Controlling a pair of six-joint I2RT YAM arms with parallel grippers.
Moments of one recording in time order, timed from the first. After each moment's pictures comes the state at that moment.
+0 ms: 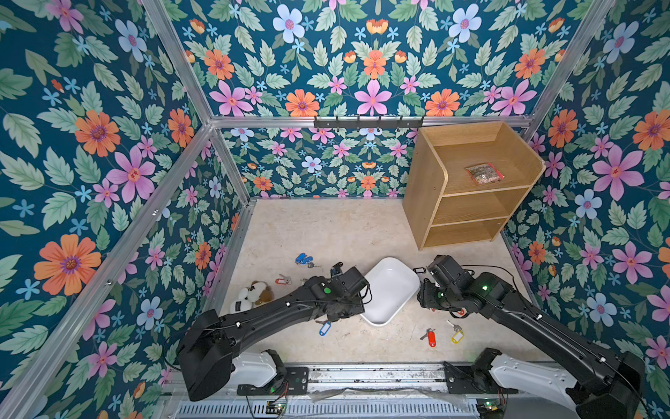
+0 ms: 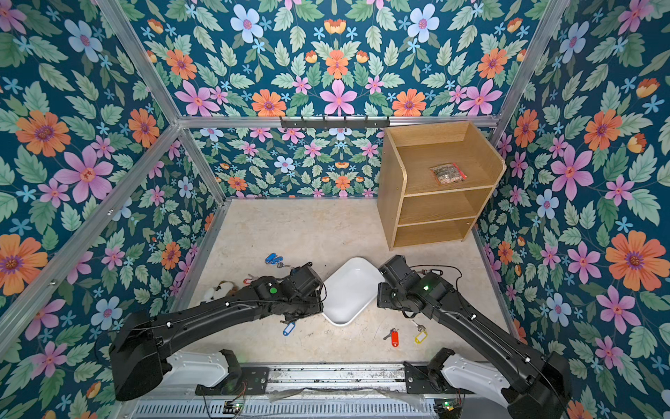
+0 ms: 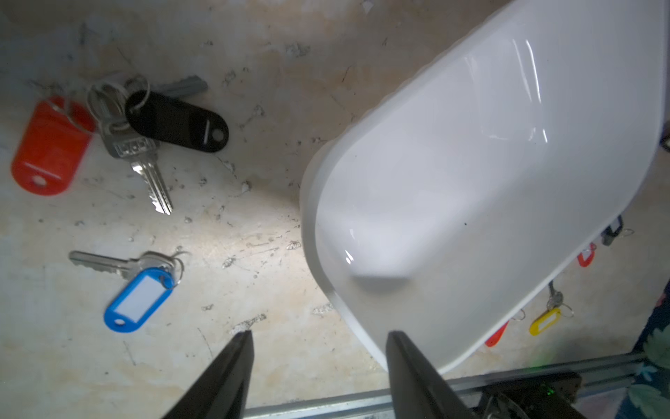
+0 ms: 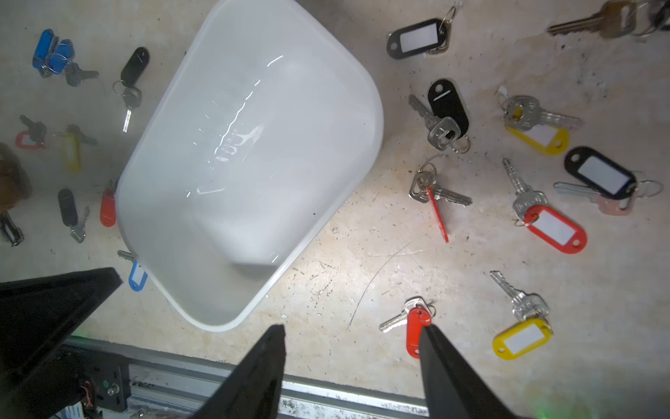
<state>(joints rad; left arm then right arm) -1.00 1.34 0.92 -0.77 -0.05 -1.22 0.75 1.05 0.93 -1.00 0.05 0.76</state>
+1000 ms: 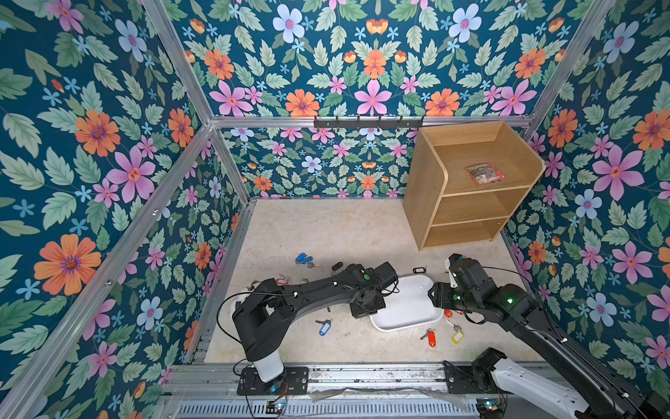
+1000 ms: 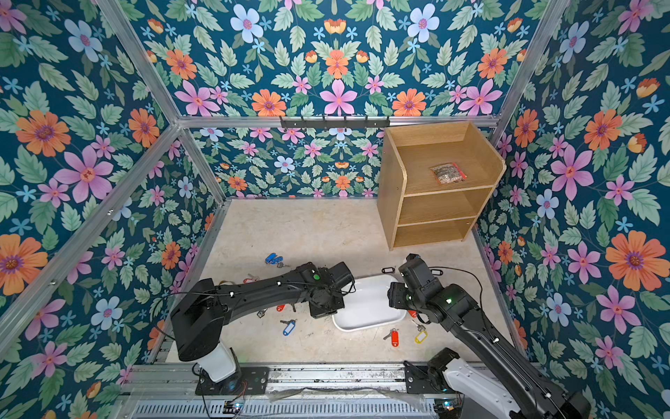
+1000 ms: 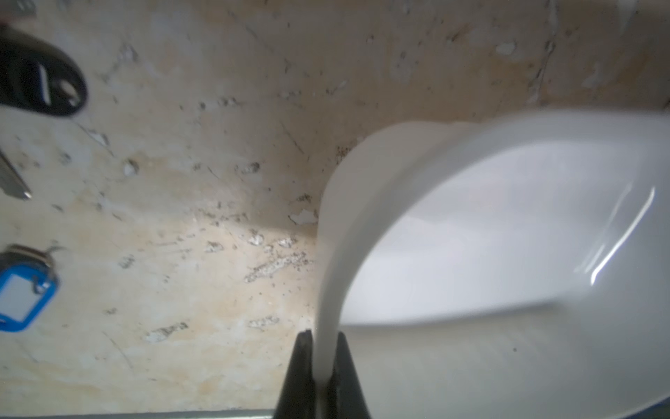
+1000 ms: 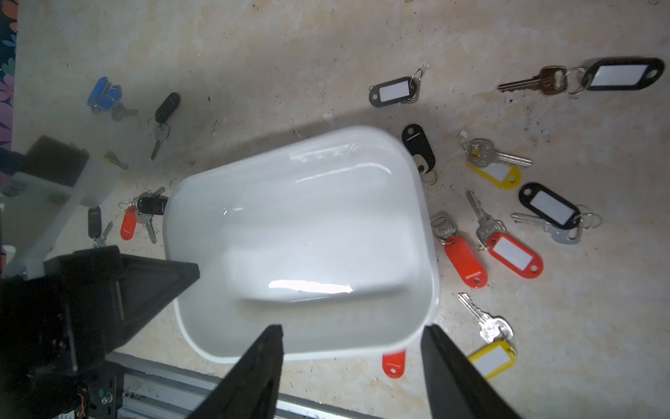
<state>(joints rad) -1.03 1.71 1.22 -0.91 0.01 -1.16 0.63 0.87 0.85 -0.97 0.03 0.63</state>
